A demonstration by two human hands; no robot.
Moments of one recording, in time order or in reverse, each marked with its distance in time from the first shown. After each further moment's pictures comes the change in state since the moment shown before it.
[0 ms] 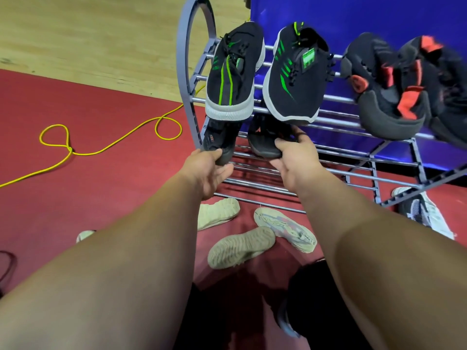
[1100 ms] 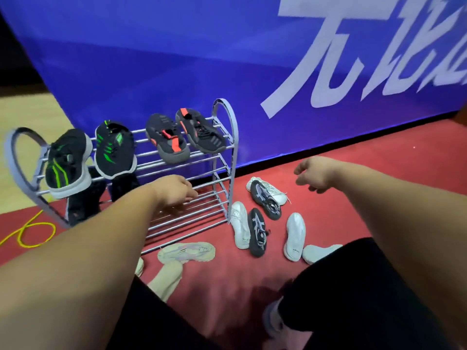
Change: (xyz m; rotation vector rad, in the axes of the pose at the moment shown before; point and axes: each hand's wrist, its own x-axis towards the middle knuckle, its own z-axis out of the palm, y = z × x) left_hand -0.222 -0.054 0.182 1.450 -0.660 0.371; right_hand -0.282 -0.179 -0.368 -1.234 0.380 0.035
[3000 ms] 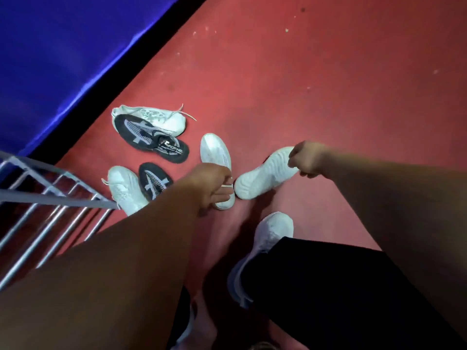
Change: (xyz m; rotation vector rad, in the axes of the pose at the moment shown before) left_hand 0.273 0.104 0.477 -0.120 -0.486 -0.443; right_hand 0.181 0.421 0.147 0.345 -0.232 0.665
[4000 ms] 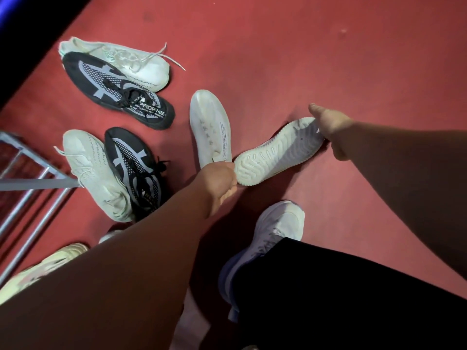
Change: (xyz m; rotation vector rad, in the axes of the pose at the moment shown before) left_hand 0.126 -0.078 0.034 -0.209 -0.071 -0.076; right_hand 0.123 0.027 0.040 0.726 0.094 0.241
